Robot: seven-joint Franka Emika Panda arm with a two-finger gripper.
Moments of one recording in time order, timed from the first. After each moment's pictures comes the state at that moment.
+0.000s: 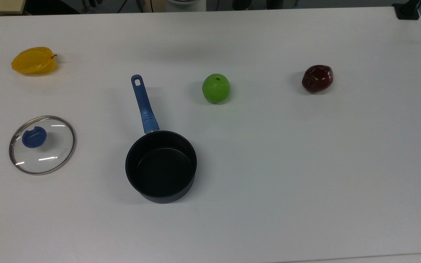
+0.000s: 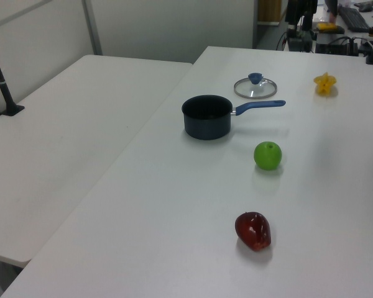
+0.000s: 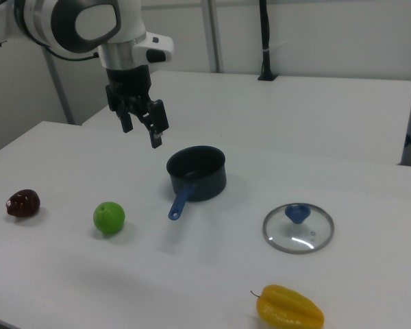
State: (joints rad) arm 0.13 0.01 -0.26 -1.59 0.08 1.62 0.06
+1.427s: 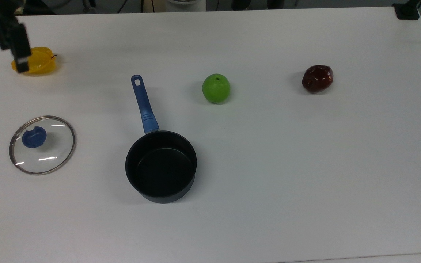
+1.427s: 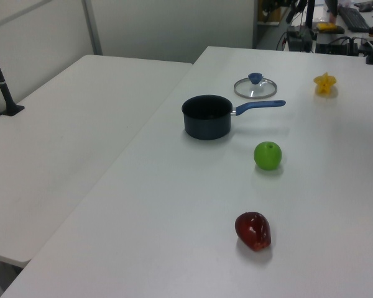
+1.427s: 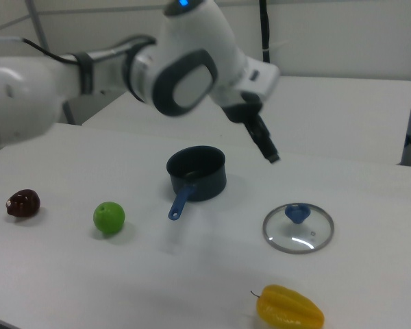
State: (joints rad) arm -0.14 0.25 -0.24 -1.55 0.08 2.23 0.42
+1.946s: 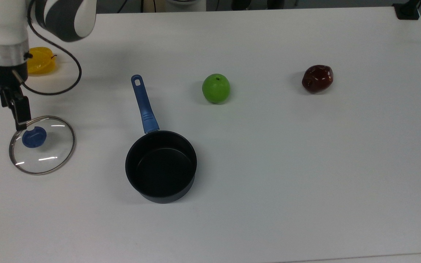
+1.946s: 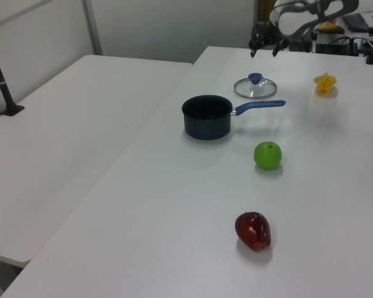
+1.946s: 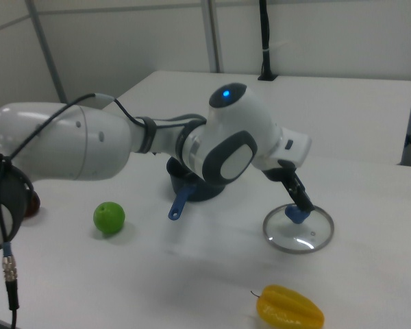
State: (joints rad) arm -0.19 0.55 -0.24 -1.54 0.07 2.57 0.42
